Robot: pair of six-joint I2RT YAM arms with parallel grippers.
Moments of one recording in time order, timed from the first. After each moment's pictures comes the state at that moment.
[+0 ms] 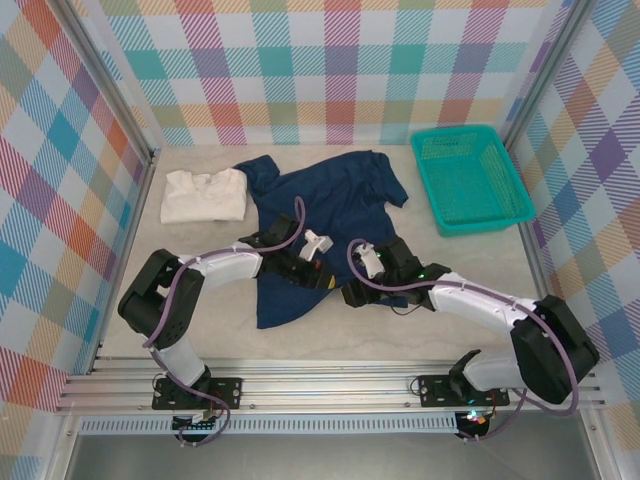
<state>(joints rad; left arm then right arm) -0.59 1.70 0.96 -0.26 0.75 -0.31 0.70 1.32 0.66 -0.24 -0.27 0.23</state>
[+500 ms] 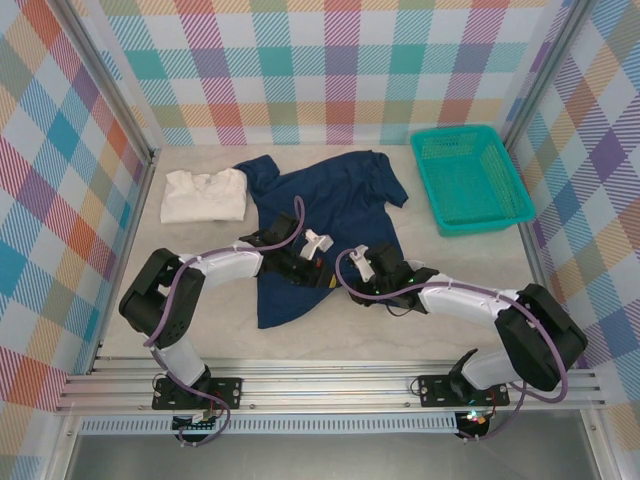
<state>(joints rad) -0.59 1.71 0.97 -0.27 0.77 -0.34 0.74 1.39 0.64 -0.16 -0.10 0.14</state>
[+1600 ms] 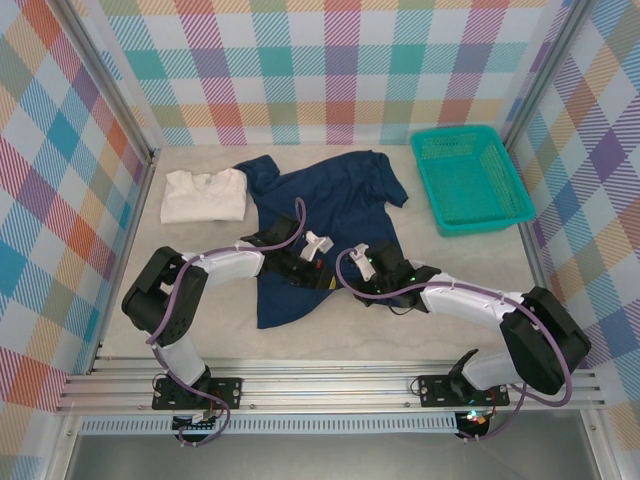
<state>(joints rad) -0.59 1.73 0.97 -0.27 0.77 -0.34 0.74 1.37 0.66 -0.21 -0.09 0.11</state>
